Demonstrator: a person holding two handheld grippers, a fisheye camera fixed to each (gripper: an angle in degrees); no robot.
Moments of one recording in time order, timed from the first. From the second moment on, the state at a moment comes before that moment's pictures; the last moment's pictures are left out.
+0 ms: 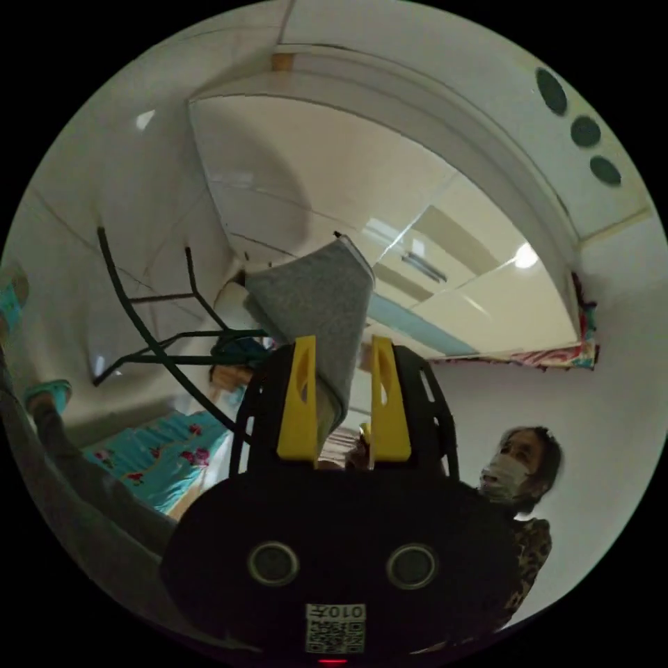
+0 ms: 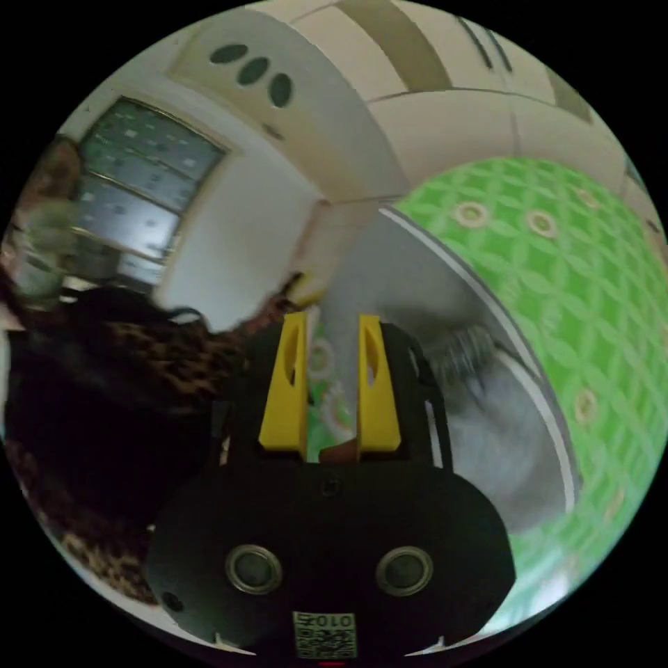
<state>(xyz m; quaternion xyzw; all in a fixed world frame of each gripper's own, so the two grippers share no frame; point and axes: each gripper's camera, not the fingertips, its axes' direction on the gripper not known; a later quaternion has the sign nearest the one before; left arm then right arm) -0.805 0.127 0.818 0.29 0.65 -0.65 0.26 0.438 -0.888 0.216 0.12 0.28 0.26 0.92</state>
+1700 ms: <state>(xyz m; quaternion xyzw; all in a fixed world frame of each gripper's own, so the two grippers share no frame) -0.720 0.107 0.844 0.60 0.66 -0.34 0.29 0.759 -1.230 0.232 -0.52 0.15 -0.06 0.84</state>
